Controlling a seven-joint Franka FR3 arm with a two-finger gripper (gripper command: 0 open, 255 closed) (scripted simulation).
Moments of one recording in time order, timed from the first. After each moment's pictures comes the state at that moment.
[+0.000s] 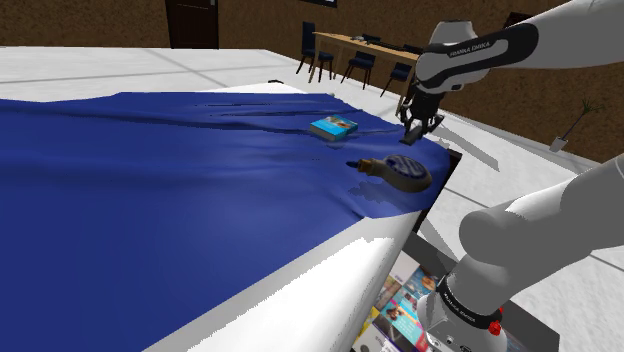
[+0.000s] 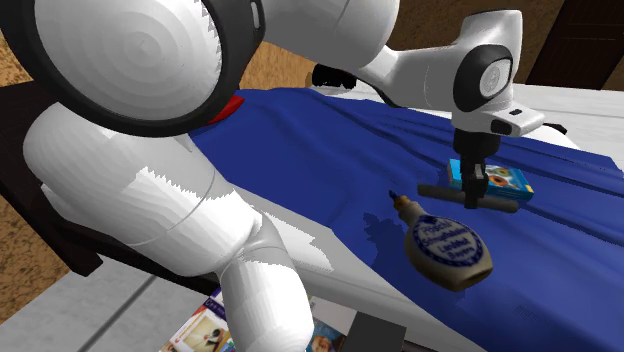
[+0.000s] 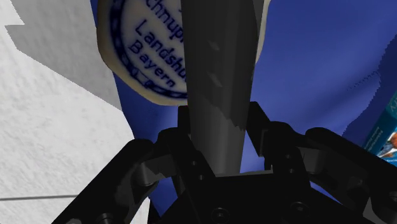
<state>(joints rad) -0.61 -0.38 0.06 -2.36 -0.19 2.10 0.92</state>
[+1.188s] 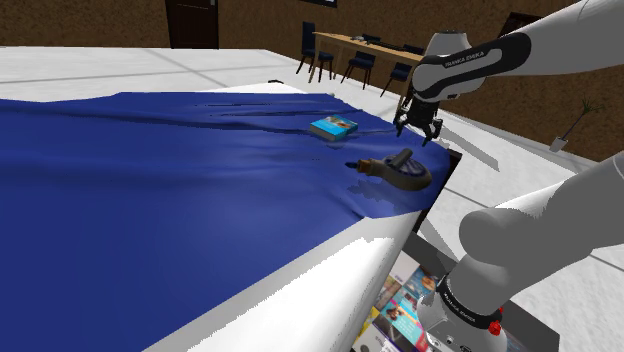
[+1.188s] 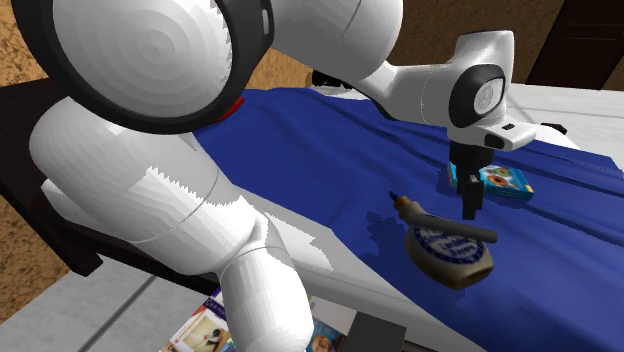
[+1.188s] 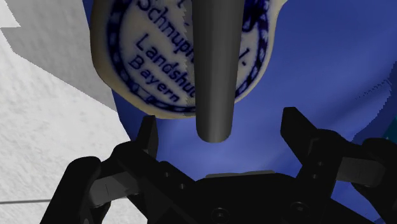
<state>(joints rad) -0.62 -0.36 0.06 -2.41 -0.20 2.16 0.93</state>
